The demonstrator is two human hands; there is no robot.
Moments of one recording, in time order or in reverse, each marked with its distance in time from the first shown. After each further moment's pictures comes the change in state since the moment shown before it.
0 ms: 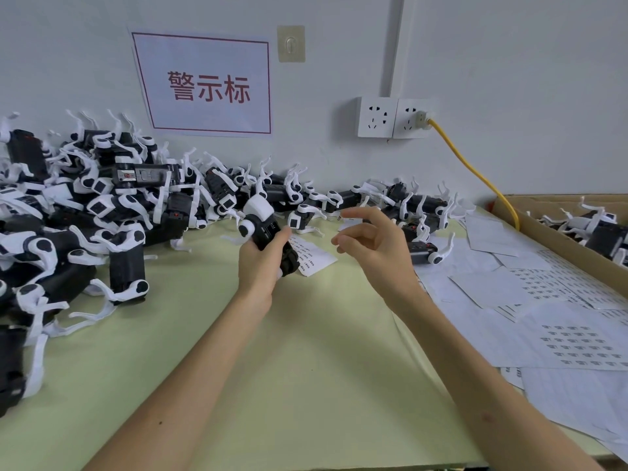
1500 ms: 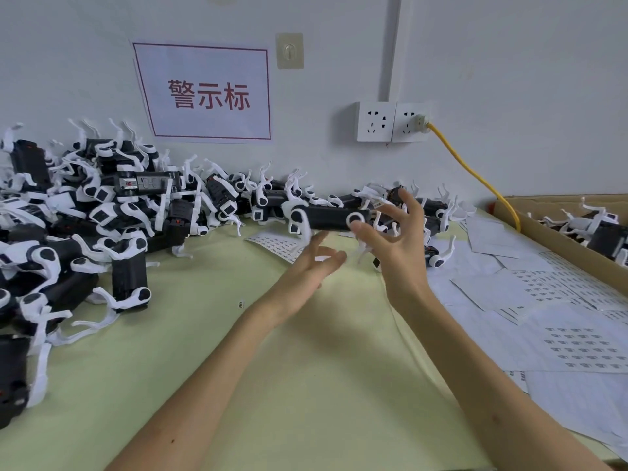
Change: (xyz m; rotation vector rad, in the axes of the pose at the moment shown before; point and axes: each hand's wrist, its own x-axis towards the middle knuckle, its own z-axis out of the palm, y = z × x) left_hand -0.022 -0.001 0.015 0.431 -0.635 0.135; right_hand 0.003 -0.004 -0.003 0.173 0.256 0.041
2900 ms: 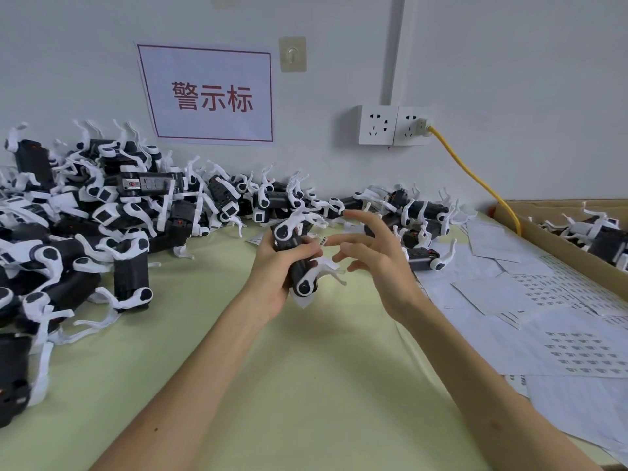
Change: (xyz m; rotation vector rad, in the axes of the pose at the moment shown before) left_hand 0.006 0.004 -0.020 -0.684 0.287 -0.018; right_hand -0.004 -0.002 0.002 -0.036 -0.355 0.083
